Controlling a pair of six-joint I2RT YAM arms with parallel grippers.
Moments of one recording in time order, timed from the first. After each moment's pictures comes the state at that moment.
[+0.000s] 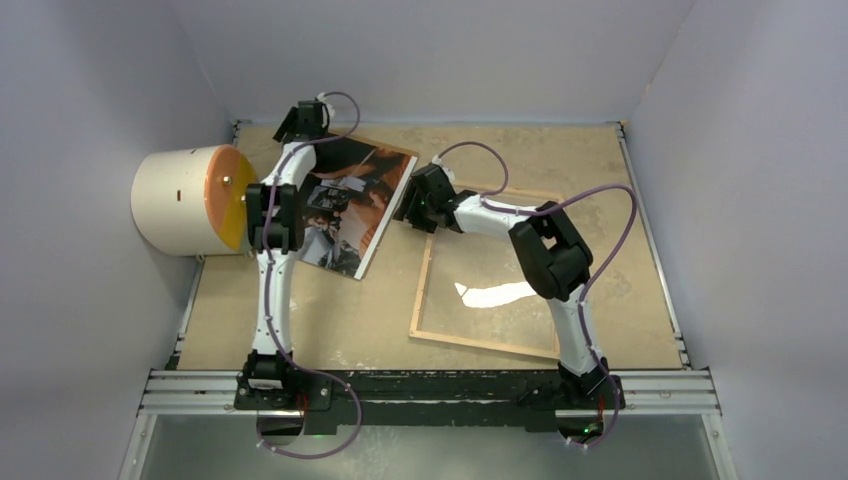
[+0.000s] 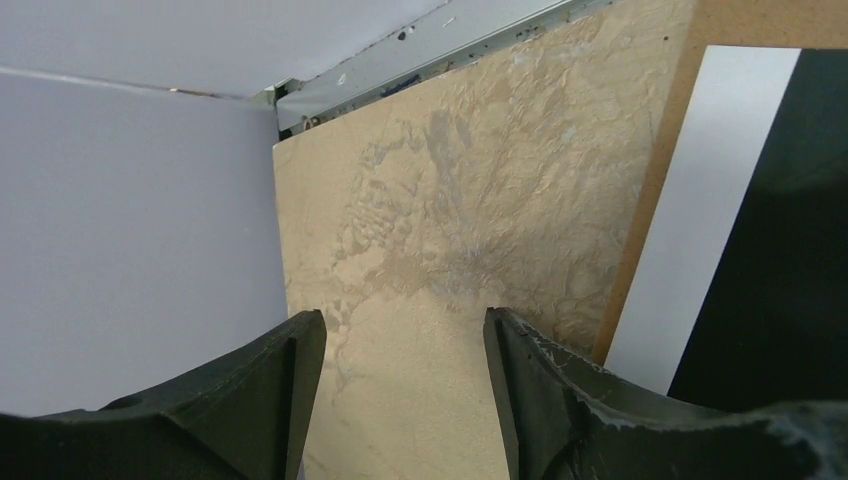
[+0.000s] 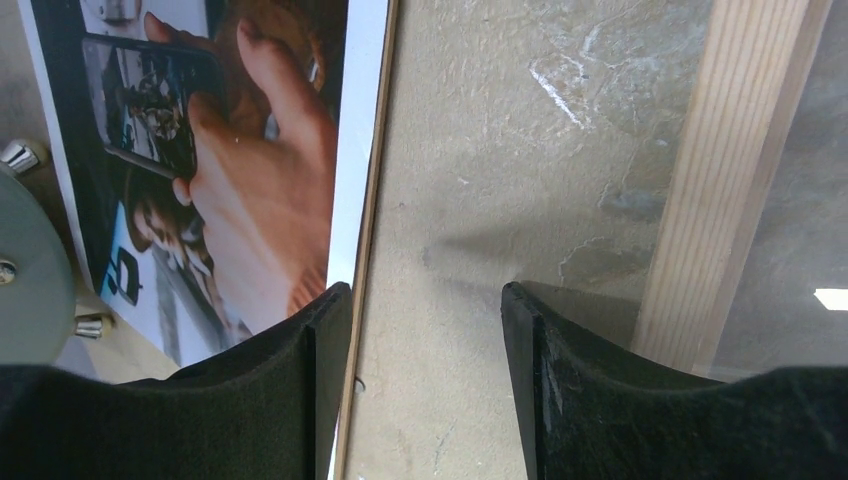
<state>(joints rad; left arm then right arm) -0.03 2.69 2.34 -0.28 -0.55 0.62 0.67 2.15 1.51 -0.16 0.02 0.94</state>
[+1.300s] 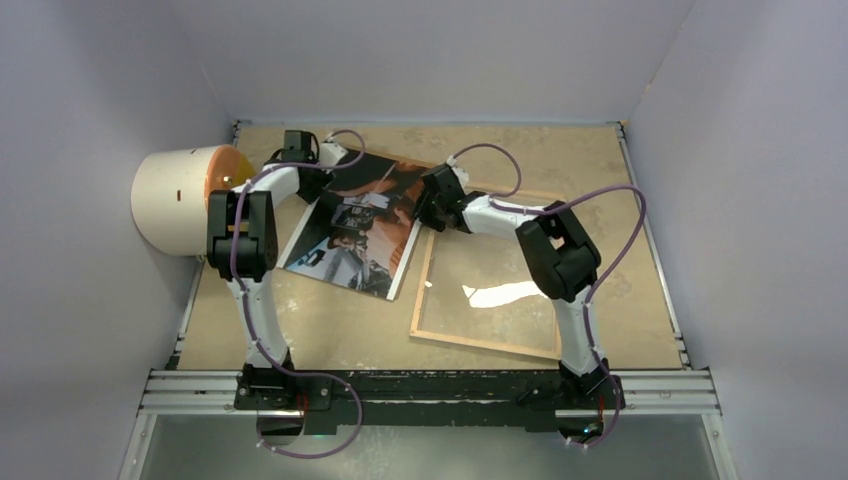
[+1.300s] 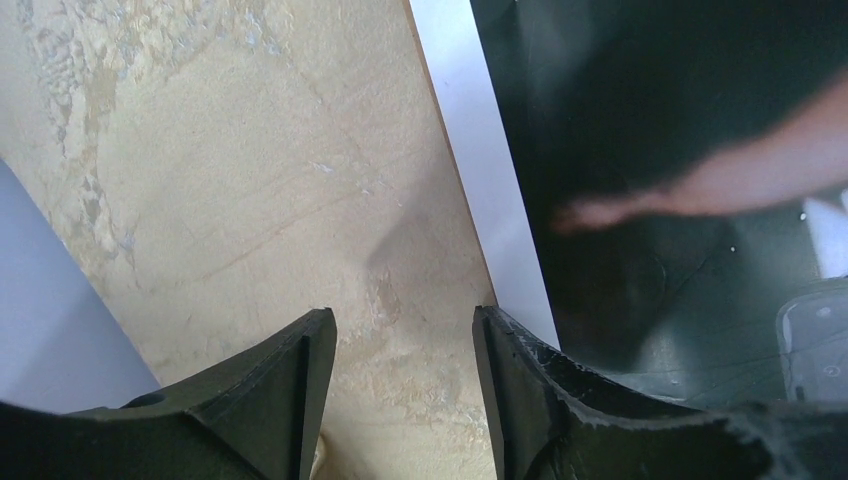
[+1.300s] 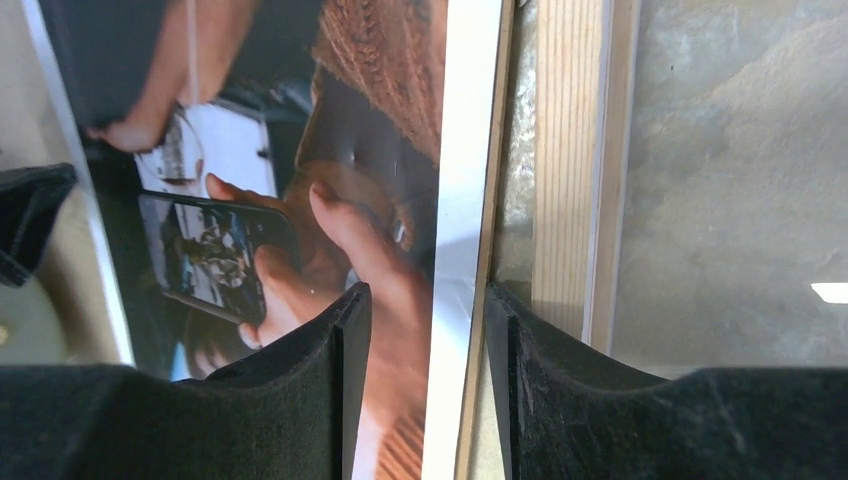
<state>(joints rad) -0.03 2.12 1.51 -0.34 -0.05 0.69 0.63 2.11 1.43 -0.12 0.07 1.00</state>
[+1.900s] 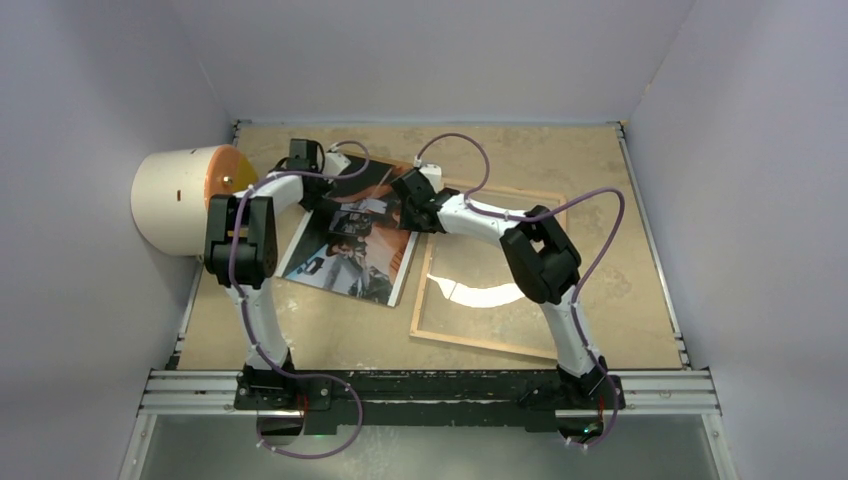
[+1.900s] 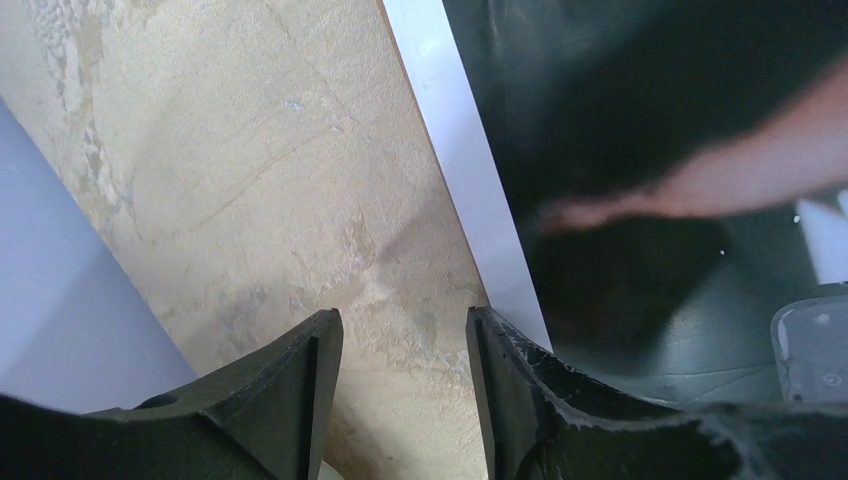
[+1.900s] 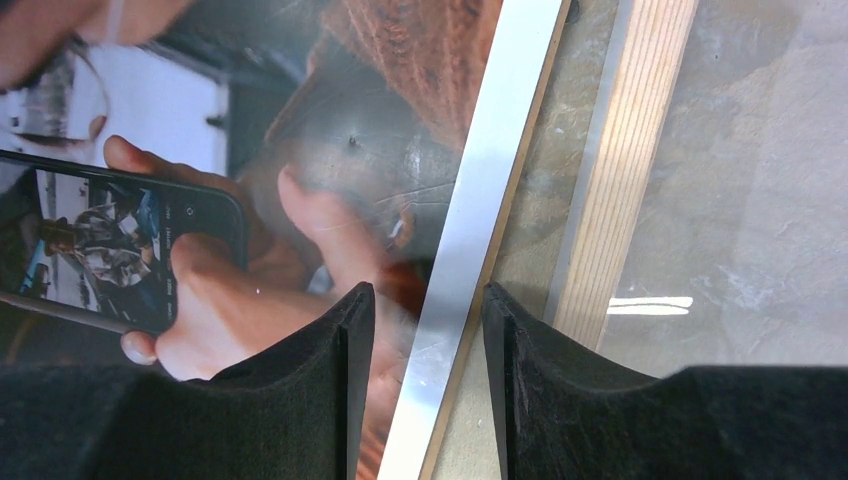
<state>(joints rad) -0.06 2.05 1.39 -0.31 -0.14 0.72 0.75 2.18 1.63 -0.40 0.31 0.74</state>
